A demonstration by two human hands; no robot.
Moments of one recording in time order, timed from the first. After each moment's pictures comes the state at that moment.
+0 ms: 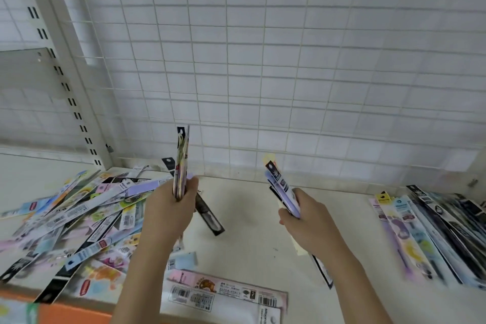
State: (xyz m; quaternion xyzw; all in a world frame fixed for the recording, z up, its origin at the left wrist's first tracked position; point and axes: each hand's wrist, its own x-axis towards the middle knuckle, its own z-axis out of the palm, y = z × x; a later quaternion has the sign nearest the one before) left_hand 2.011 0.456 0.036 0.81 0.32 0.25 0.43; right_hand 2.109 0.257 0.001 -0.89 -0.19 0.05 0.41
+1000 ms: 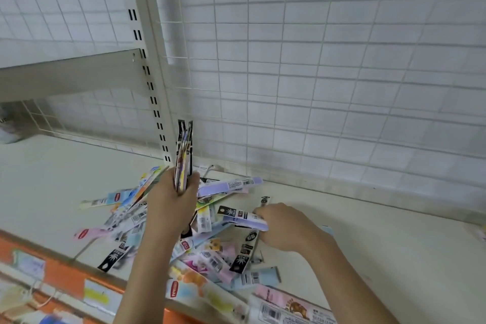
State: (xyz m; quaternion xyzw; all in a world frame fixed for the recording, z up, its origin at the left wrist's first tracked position) left_hand 1.968 0.581 0.035 0.77 0.33 0.35 0.42; right_hand 2.094 0.434 -0.005 -0.88 -0.46 0.13 0.06
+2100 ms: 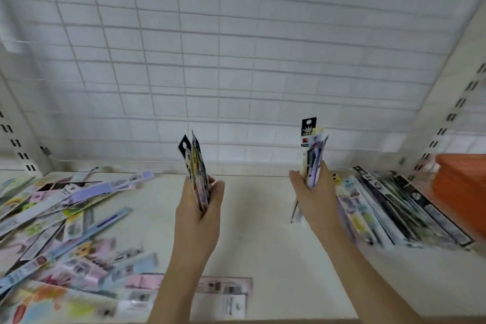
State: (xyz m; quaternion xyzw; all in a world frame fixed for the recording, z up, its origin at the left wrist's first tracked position) left_hand 2.031 0.377 0.012 0.76 0.09 0.34 0.55; right_hand 2.132 0.211 0.005 -0.79 -0.10 -0.17 0.58
